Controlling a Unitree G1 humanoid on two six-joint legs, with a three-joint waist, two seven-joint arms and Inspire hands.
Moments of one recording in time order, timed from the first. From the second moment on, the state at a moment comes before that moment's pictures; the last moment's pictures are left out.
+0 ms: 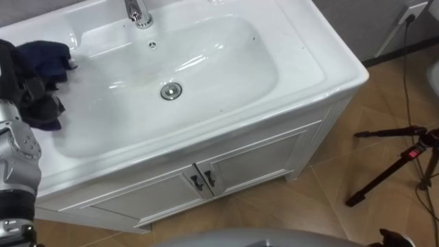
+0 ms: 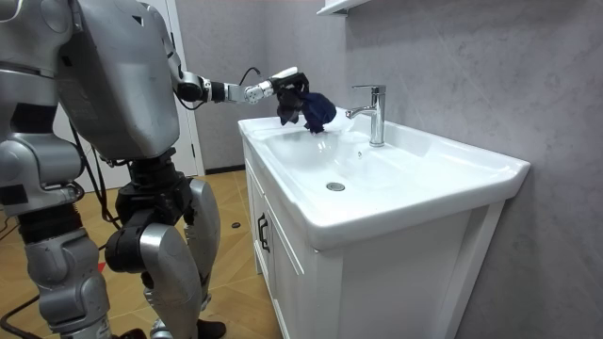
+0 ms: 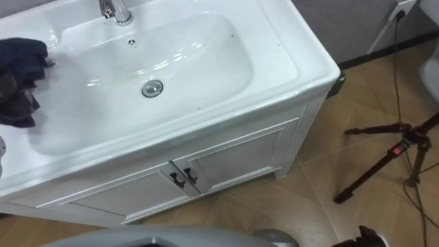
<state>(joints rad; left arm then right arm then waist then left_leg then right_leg) -0.08 0.55 0.26 0.45 0.85 0.00 0.49 0.13 -0.35 -0.17 1.24 -0.24 0.01 -0.07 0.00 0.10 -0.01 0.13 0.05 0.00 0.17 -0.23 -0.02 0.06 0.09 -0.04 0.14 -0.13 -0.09</state>
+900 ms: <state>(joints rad) 0.01 0.53 0.31 0.46 0.86 0.00 0.58 0.16 -0.35 -0.16 1.25 -0.28 0.02 -0.06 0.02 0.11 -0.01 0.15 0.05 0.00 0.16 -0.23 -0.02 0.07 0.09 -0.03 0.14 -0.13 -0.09</state>
